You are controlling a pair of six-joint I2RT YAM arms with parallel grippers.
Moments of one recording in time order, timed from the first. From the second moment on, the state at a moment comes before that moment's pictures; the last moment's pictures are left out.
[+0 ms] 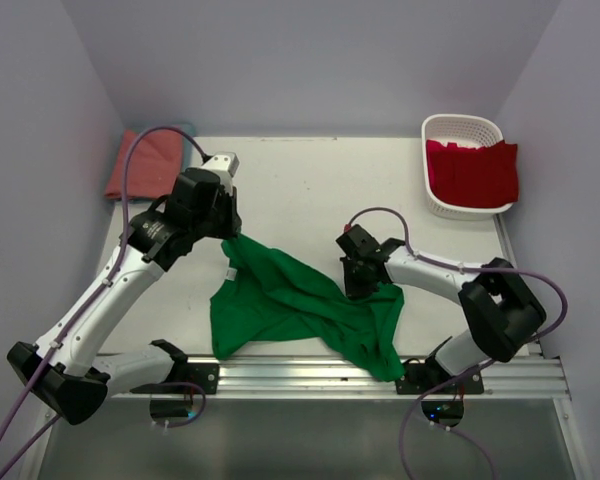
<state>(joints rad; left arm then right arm) -0.54 1.14 1.26 -0.80 -0.11 -0.33 0.69 1.53 0.84 -0.56 0.04 0.60</state>
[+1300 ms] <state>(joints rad) -0.46 1.28 1.34 -0.69 -0.24 -0.33 0.63 1.48 1.22 -0.77 0.32 0.56</state>
